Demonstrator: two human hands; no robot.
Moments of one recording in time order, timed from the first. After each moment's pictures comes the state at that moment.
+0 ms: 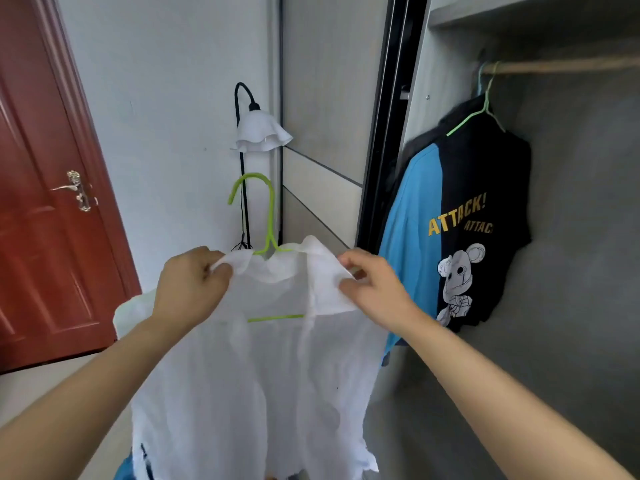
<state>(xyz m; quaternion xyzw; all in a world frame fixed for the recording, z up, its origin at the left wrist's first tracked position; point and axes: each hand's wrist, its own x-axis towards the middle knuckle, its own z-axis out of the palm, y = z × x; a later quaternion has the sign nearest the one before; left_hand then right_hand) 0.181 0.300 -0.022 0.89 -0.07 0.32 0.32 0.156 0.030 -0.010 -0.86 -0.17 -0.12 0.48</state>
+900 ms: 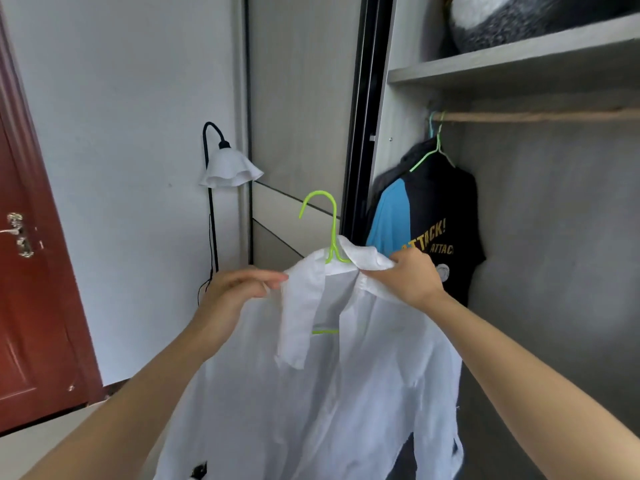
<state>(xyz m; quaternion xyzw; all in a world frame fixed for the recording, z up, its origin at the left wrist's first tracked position) 0.179 0.280 0.015 0.72 -0.26 0.07 0.64 0.177 -0.006 0.035 -0.92 0.11 -0.25 0.28</state>
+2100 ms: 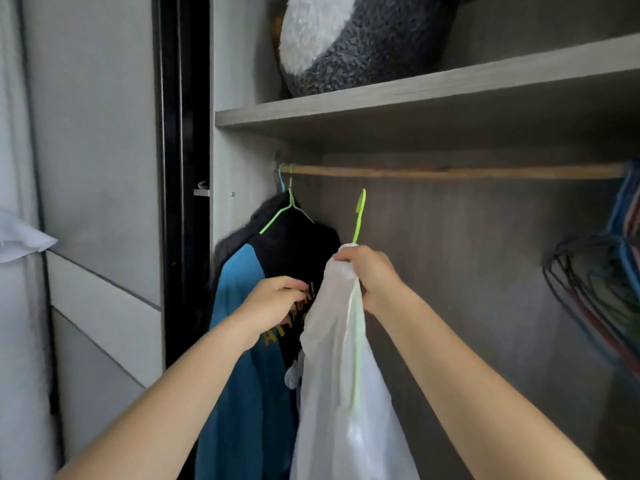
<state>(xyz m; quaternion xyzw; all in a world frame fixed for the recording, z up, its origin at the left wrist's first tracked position) 0.342 -0.079 0.091 0.74 -0.33 -0.12 0.57 0.244 -0.213 0.138 -0.63 0.22 -0.32 0.68</state>
